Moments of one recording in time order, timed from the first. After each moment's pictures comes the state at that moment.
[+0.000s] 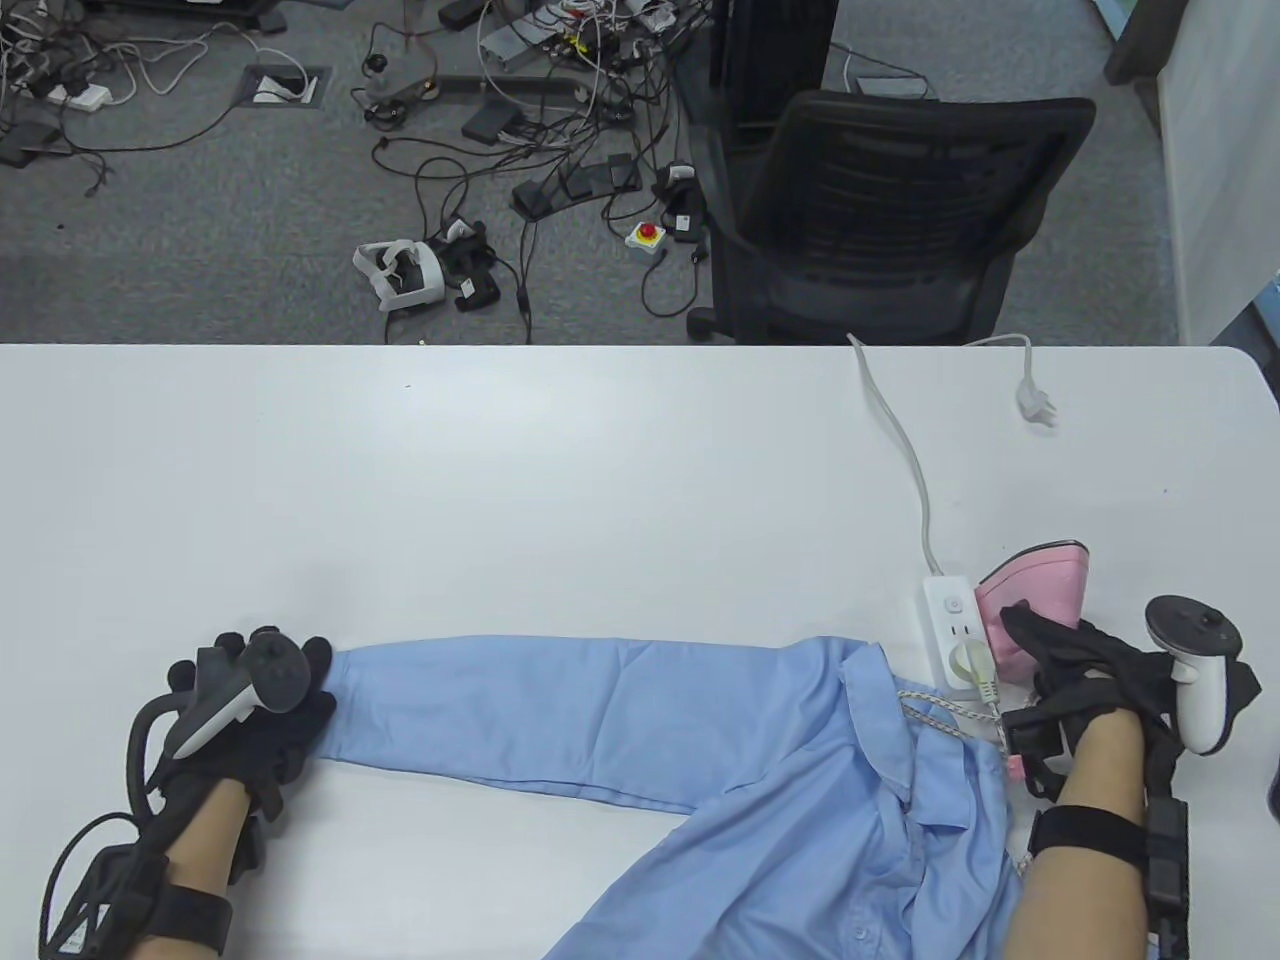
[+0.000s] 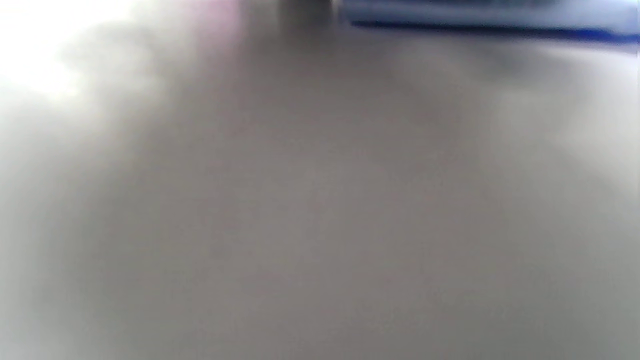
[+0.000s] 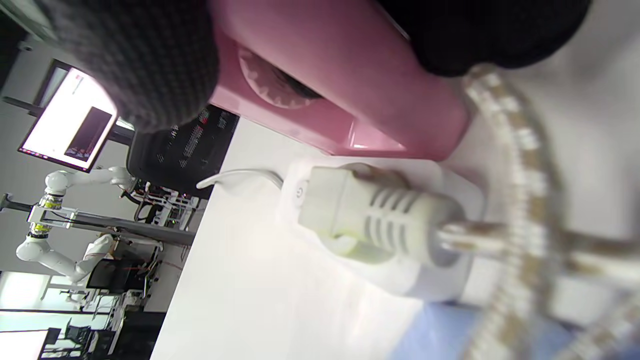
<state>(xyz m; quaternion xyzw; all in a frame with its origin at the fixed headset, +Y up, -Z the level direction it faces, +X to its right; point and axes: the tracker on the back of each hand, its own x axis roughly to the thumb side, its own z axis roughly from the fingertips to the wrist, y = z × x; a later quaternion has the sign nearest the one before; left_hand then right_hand) -0.365 -0.790 -0.265 -0.26 0.09 0.01 0.96 0.391 -0.739 -0.284 -0.34 0.11 0.80 0.48</state>
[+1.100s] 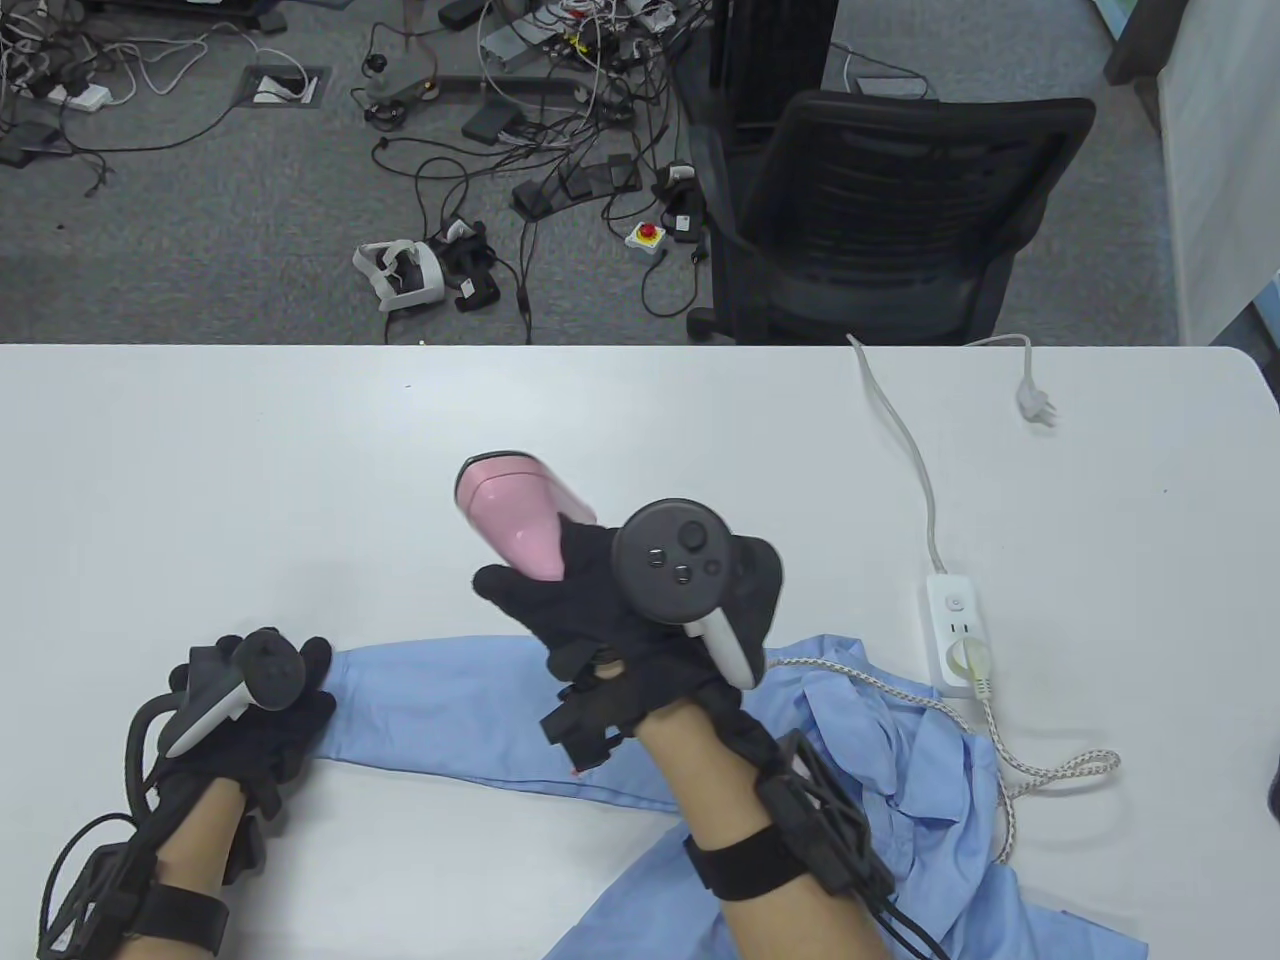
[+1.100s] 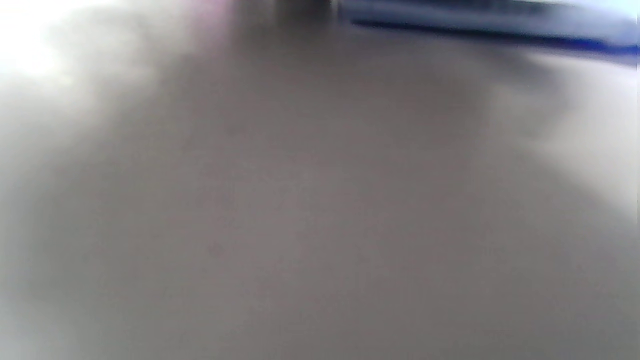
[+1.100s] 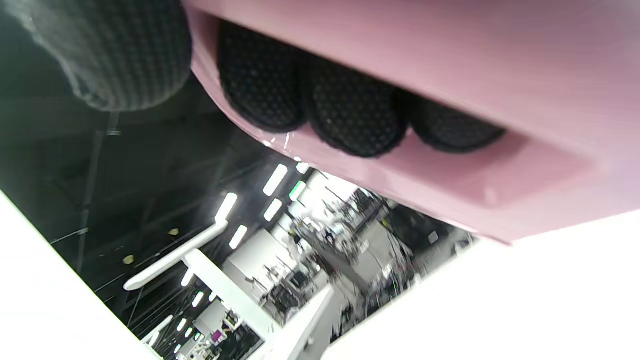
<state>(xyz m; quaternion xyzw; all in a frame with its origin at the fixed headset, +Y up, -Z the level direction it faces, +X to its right) -0.368 -0.791 -0.266 -0.27 0.08 0.03 0.96 -0.025 -0.569 -0.272 0.10 0.00 0.89 0.45</state>
